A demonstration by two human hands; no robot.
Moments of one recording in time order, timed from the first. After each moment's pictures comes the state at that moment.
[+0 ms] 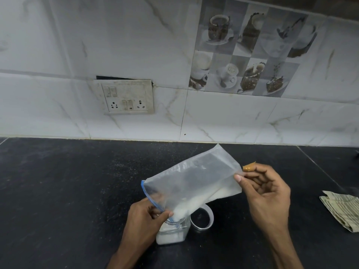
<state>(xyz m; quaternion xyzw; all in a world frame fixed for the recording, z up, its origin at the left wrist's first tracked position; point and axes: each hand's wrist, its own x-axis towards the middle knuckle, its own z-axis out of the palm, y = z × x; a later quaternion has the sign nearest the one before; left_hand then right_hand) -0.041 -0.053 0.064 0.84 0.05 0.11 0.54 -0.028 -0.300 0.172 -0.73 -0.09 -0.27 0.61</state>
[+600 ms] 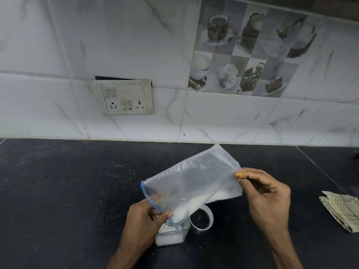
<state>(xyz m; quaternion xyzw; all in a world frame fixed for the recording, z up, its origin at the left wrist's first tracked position) -0.042 -0.053 0.065 0.83 0.04 0.10 0.54 -0.024 -0.305 0.167 -0.76 -0.12 -0.30 0.56</state>
